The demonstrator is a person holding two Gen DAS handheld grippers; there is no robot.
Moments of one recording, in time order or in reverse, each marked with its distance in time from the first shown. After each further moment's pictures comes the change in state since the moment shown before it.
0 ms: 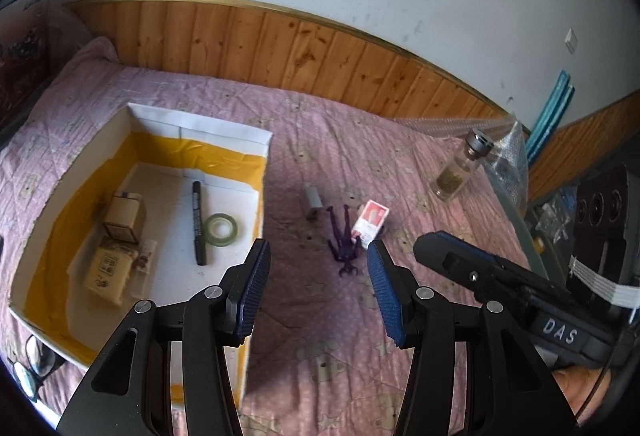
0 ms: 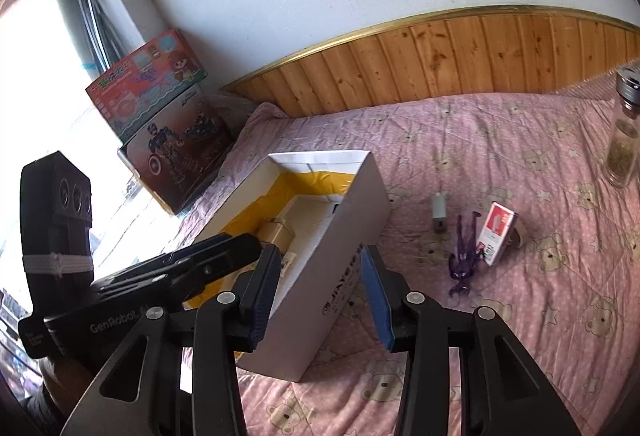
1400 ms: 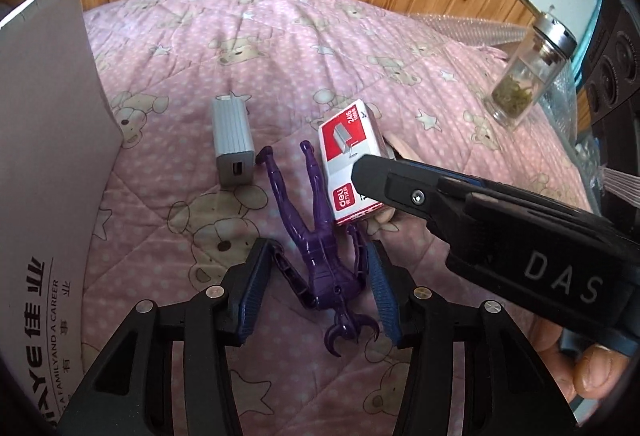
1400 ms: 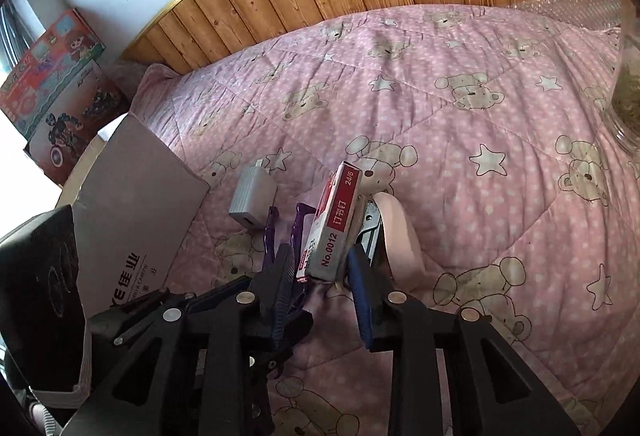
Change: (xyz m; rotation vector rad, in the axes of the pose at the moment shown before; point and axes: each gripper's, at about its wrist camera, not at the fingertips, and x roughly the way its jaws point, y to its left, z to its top) left arm 0.247 -0.040 -0.026 0.066 0.227 0.050; right arm 0.145 -0.182 0.021 0.048 0.195 -0.138
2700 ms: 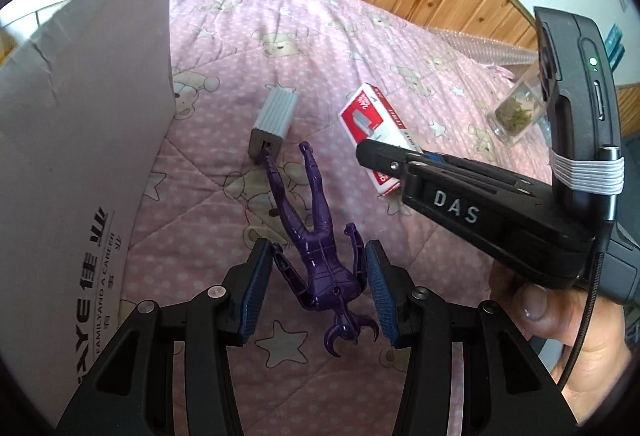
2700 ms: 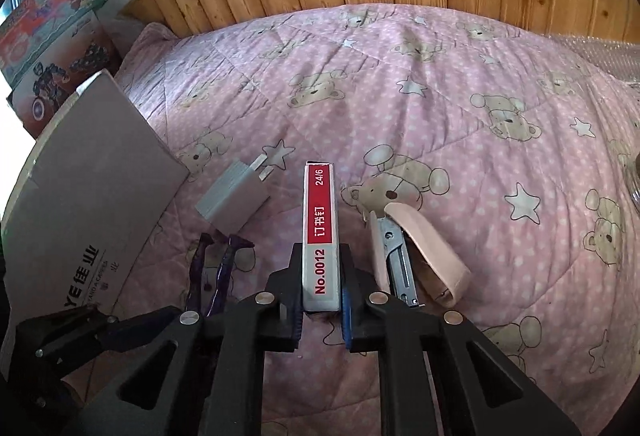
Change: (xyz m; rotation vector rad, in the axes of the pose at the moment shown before) left arm -0.028 0.025 -0.008 -0.101 0.016 -0.020; right arm 0.028 0.018 0.013 -0.146 0.047 -0.093
